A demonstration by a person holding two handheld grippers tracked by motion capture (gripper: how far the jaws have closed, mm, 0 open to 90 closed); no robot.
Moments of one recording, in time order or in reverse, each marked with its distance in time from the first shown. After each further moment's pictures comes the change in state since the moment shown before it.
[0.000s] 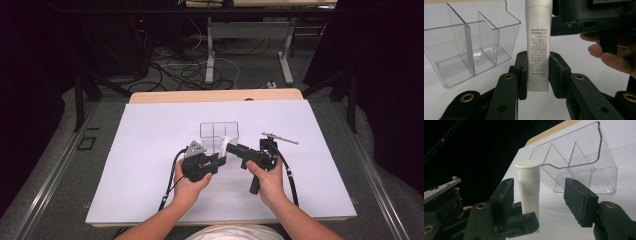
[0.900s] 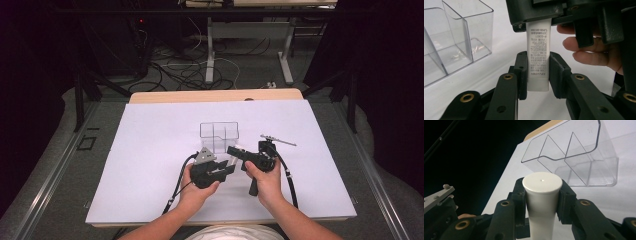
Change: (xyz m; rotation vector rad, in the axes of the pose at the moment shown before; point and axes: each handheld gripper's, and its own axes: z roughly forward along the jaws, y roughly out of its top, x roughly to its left) left arm -0.016 -0.008 0.012 0.030 -0.066 0.054; right arm -0.008 -0.005 0.005 0.030 0.003 0.027
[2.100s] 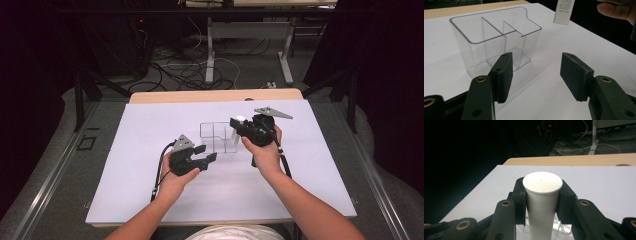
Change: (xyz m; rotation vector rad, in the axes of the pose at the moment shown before) left arm 0.055 0.015 -0.040 -0.042 0.112 0.000; right arm 0.034 0.065 0.016 -0.151 -0.187 -0.399
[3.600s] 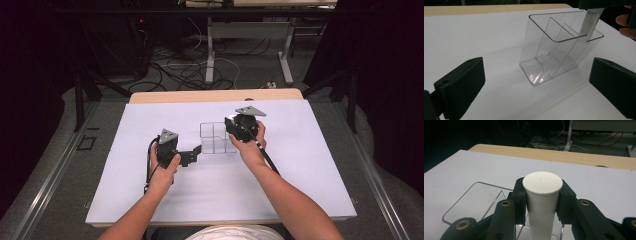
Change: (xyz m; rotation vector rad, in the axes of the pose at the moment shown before) left arm 0.039 -0.005 -0.005 -0.011 0.226 -0.106; right arm -0.007 -0.021 0.064 0.049 -0.190 -0.153
